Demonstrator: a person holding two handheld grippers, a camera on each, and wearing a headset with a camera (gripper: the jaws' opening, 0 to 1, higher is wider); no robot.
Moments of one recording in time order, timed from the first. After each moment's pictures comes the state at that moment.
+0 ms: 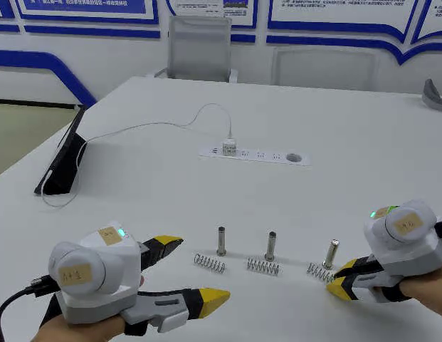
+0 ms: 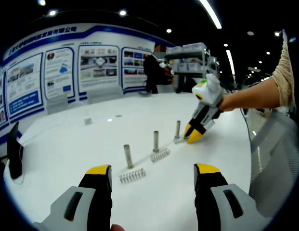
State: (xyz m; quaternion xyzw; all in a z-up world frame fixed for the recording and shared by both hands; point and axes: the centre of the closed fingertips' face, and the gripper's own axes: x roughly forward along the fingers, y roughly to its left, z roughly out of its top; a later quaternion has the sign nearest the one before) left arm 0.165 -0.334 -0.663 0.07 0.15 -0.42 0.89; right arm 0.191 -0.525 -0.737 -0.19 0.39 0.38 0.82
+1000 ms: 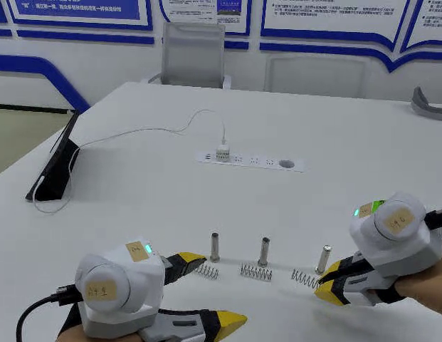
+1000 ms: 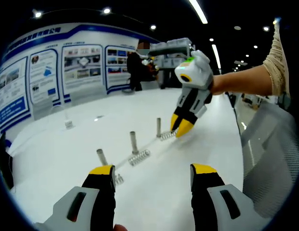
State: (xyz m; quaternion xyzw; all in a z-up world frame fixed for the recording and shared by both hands) left arm 0.147 -0.374 -0.671 0.09 0.16 -0.47 0.86; right arm 0.164 -0.497 -0.703 -0.24 0.37 0.44 0.78
